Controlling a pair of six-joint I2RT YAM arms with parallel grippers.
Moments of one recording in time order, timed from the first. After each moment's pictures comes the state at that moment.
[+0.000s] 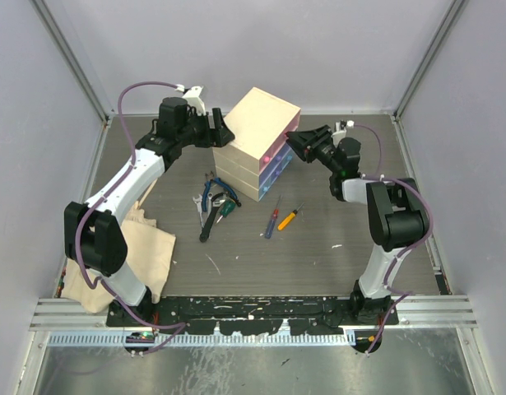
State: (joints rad) left arm -0.35 1.67 1.47 -0.23 0.28 -0.32; right arm 0.13 1.84 0.92 0.96 -0.53 1.43
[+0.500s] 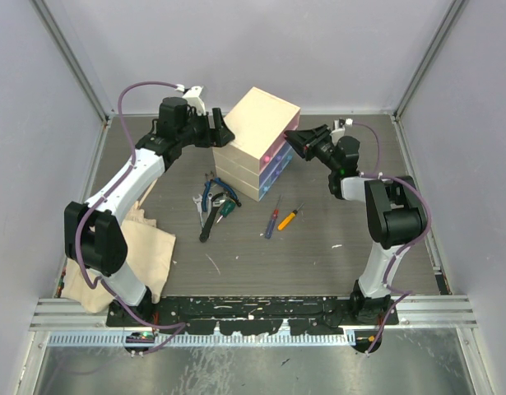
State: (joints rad) left arm -0.35 1.67 1.47 -0.23 0.28 -0.32; right arm 0.14 1.87 0.95 0.99 -0.54 1.45
